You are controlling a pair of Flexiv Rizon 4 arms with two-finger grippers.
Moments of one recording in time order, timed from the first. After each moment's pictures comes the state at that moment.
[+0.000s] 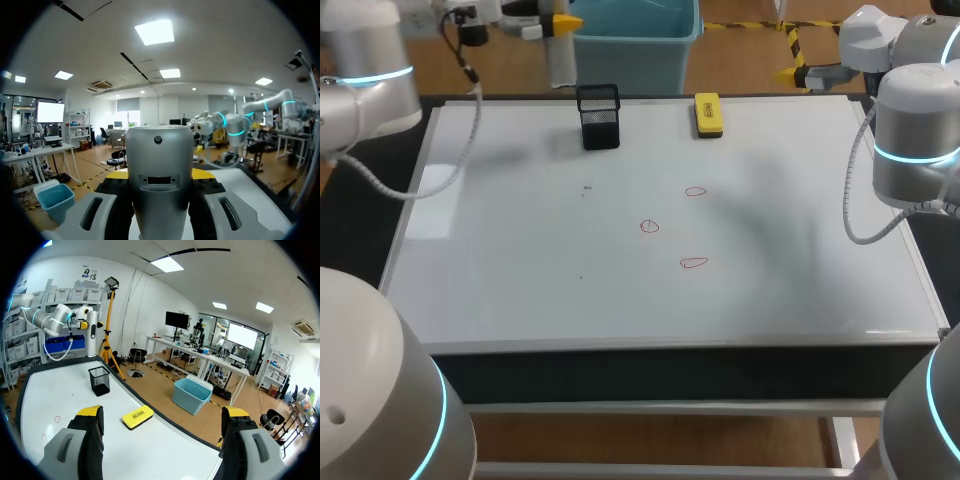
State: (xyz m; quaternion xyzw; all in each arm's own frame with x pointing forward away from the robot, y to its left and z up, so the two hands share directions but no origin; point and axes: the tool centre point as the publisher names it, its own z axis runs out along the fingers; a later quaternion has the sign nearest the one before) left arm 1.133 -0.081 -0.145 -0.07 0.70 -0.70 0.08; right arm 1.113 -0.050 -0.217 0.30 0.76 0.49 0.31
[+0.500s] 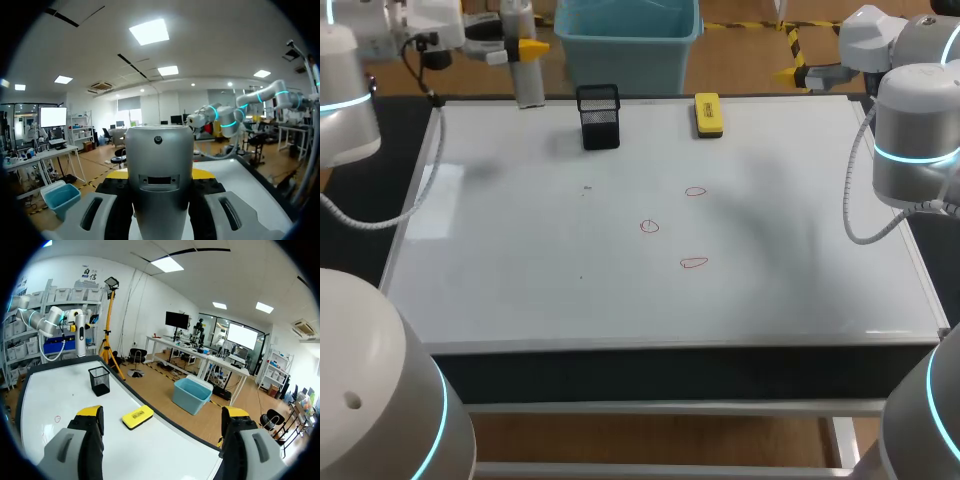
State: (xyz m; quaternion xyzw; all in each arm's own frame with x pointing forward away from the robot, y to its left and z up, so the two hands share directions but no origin) left arm 1.089 -0.032 -0.161 -0.06 0.71 -0.69 0.10; right arm 1.113 -0.050 -0.217 0.30 0.76 0.49 0.31
